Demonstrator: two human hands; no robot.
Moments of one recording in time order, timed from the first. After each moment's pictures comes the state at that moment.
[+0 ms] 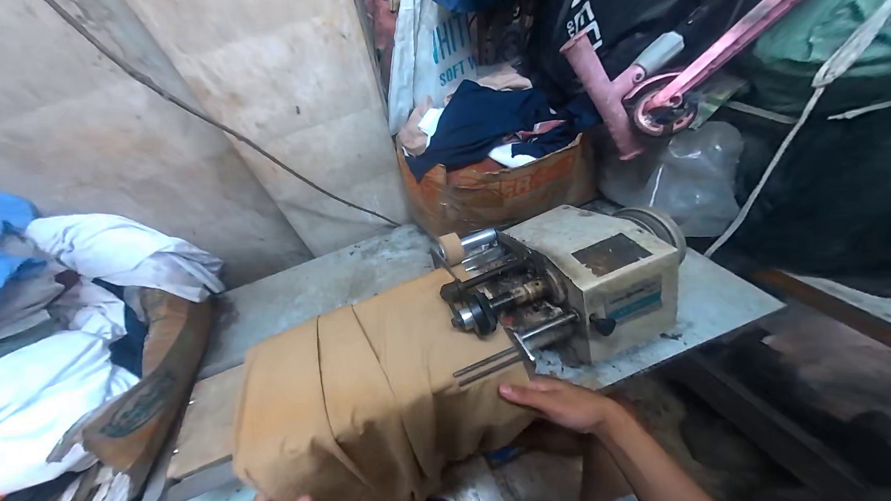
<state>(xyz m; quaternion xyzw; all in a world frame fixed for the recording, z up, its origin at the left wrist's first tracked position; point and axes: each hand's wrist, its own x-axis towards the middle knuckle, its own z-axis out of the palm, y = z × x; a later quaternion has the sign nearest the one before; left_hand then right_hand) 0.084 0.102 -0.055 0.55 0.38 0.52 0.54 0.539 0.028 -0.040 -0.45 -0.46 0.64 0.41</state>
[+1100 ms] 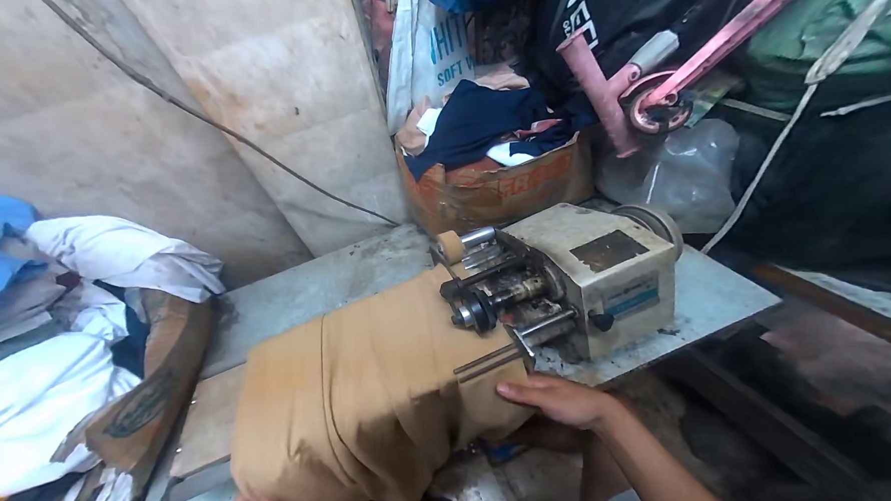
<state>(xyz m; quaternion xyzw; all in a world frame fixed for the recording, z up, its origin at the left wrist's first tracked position) 0.073 0.111 -0.063 0.51 0.28 0.57 0.58 0.536 0.029 -0.038 -0.46 -0.46 0.65 0.39</state>
